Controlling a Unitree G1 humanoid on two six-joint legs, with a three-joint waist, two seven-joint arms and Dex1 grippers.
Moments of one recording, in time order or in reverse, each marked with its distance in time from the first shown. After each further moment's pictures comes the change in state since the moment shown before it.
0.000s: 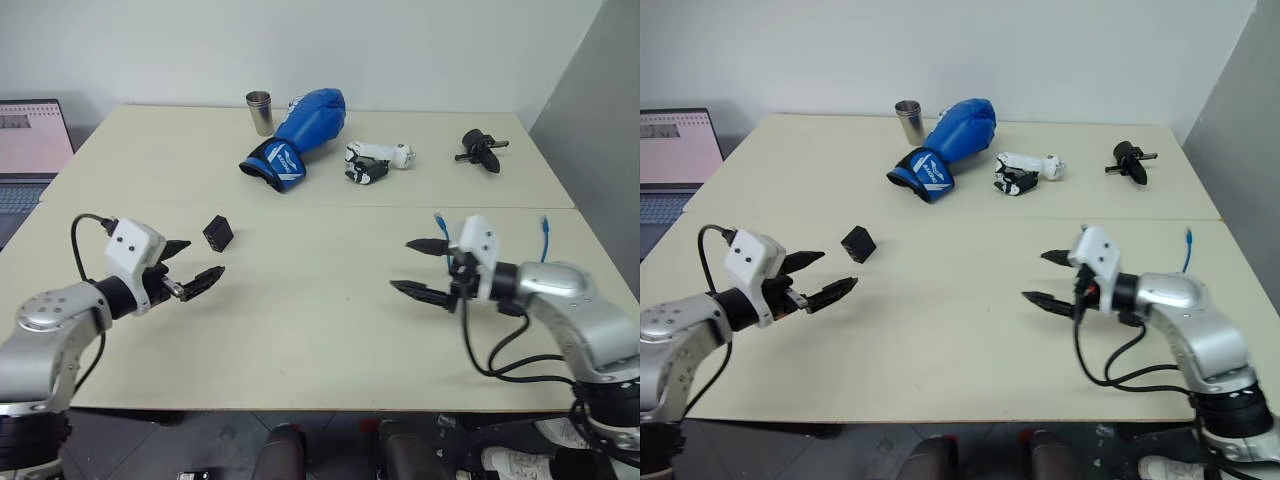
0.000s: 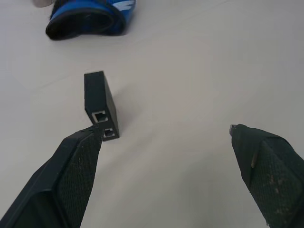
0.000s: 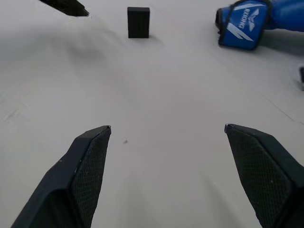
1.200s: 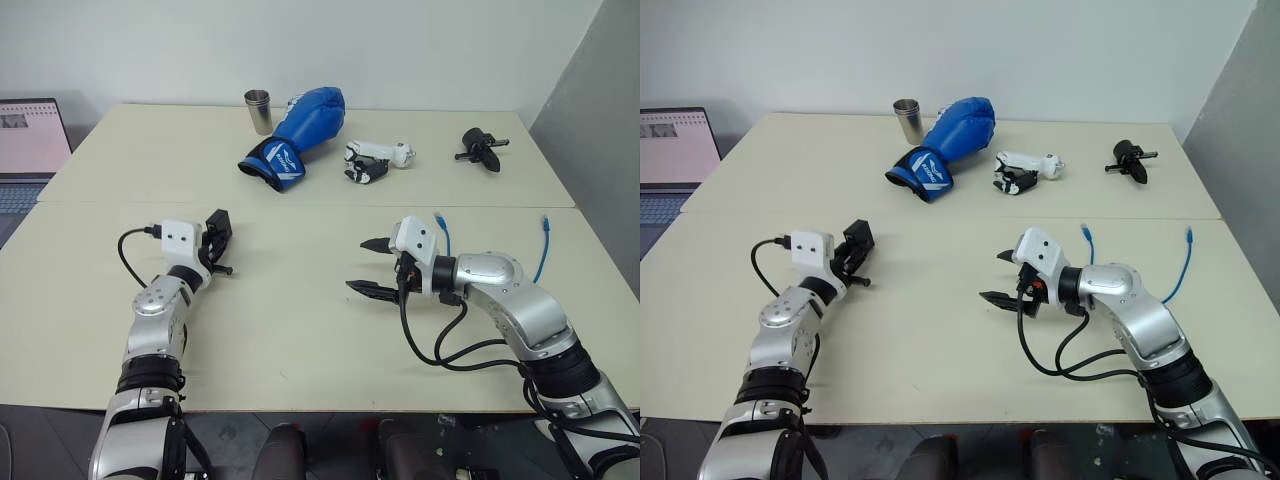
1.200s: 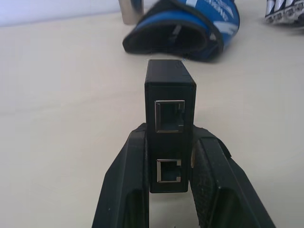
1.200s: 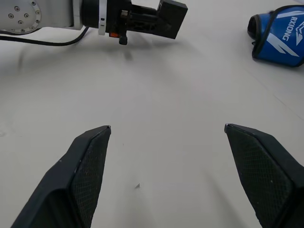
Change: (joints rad) left arm -0.361 -0.464 -0.086 0.743 0.260 -0.568 0.388; right arm -0.195 0.199 0.309 0.161 -0.164 -0.064 -0.109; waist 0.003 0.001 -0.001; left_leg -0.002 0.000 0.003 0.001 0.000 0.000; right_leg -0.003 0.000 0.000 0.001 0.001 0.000
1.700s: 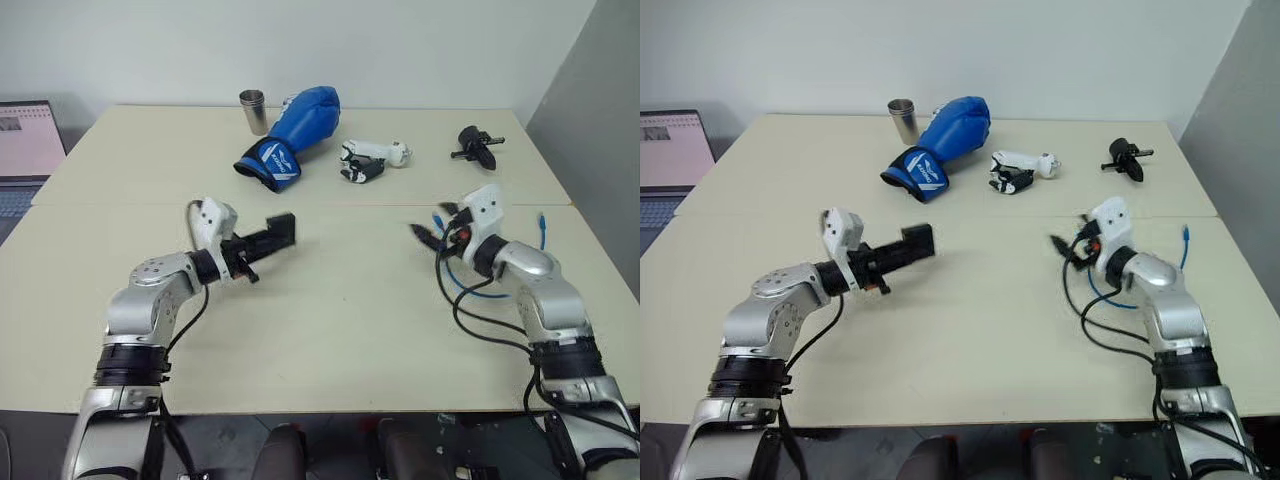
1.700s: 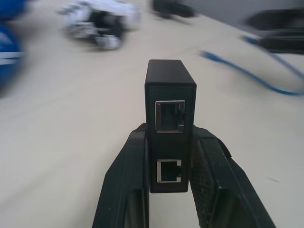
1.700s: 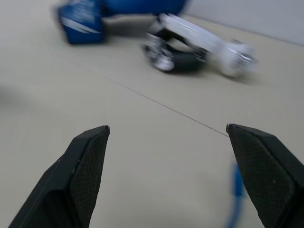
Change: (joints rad) left arm -0.050 0.092 -0.108 -0.281 -0.156 0.349 -0.355; right arm 0.046 0.043 -0.237 0.139 0.050 -0.093 -0.169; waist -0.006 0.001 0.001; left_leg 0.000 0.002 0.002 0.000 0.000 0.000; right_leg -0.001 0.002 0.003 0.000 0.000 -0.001
